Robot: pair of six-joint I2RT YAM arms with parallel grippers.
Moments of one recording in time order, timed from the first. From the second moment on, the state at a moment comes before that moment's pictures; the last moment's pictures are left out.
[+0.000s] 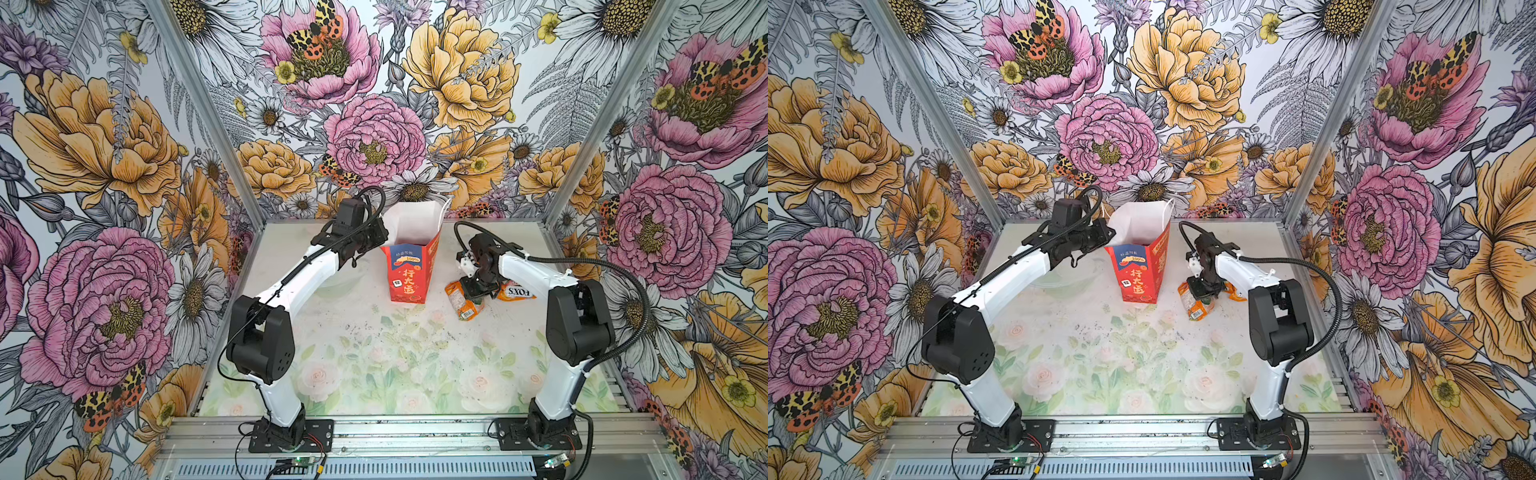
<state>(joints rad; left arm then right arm) -0.39 1.76 1.53 -0.33 0.22 -0.72 0.25 1.88 1.40 -0.93 -0.14 -0.08</state>
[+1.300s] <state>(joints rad) -0.39 1.76 1.53 -0.33 0.23 -0.73 0.25 1.86 1.42 -0.93 -0.07 0.42</state>
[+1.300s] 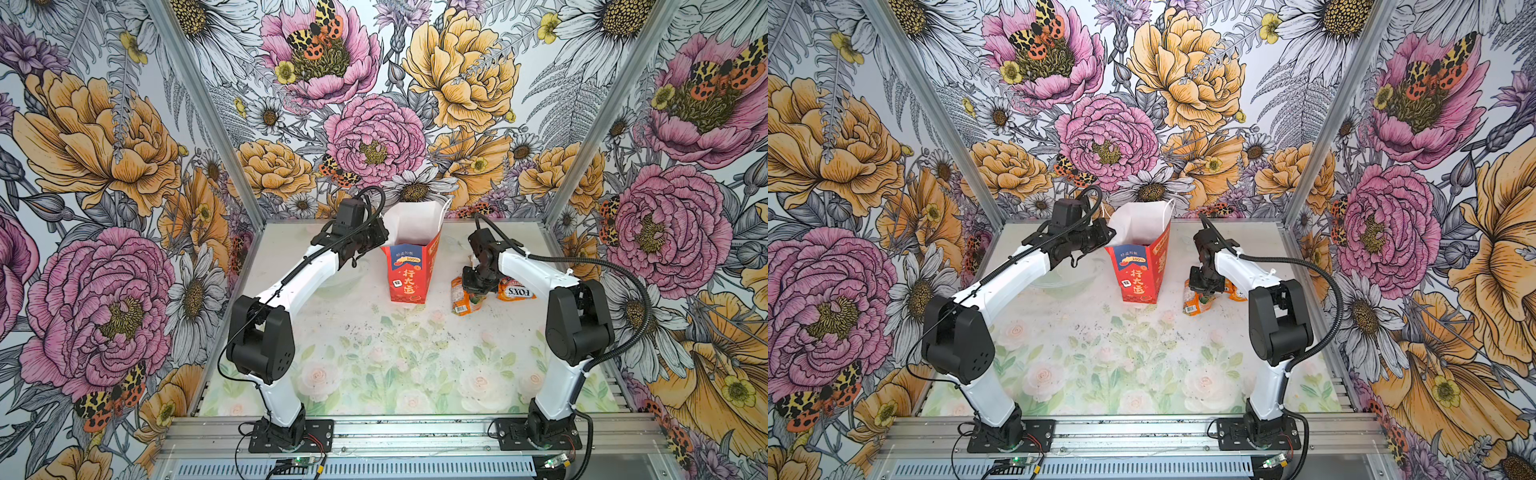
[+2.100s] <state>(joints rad) -0.39 1.76 1.53 -0.32 0.24 -0.73 0.23 1.82 1.37 -0.89 -0.08 0.42</state>
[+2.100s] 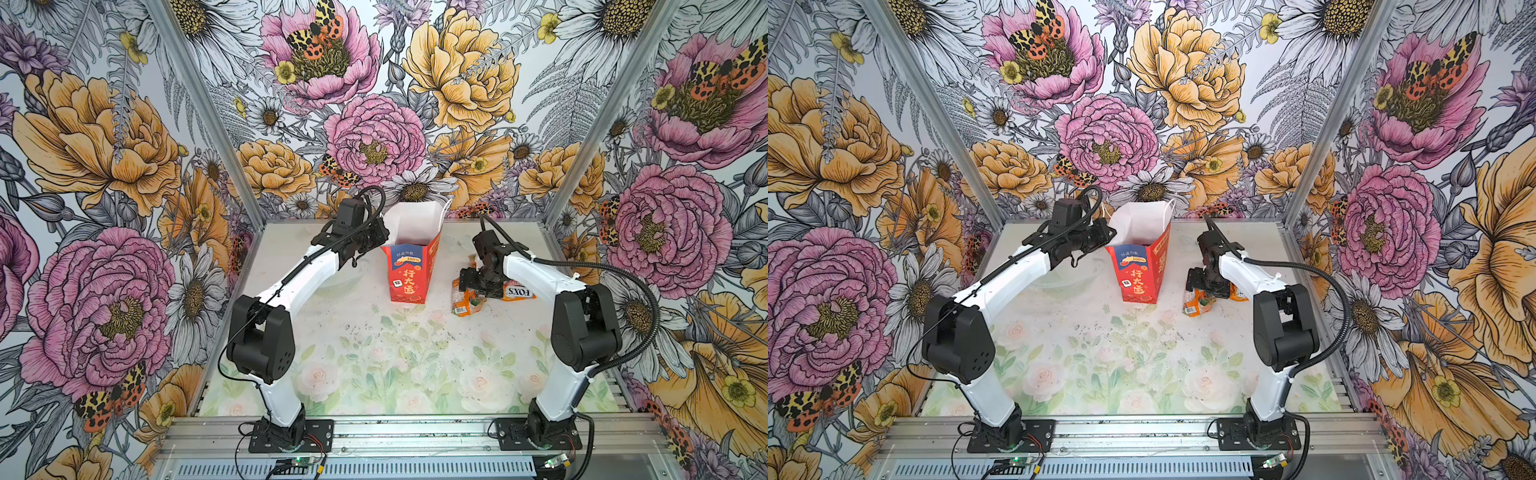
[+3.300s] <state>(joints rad) -0.38 1.76 1.53 -0.32 0.24 -0.74 0.19 1.86 1.24 -0.63 -0.27 0.45</state>
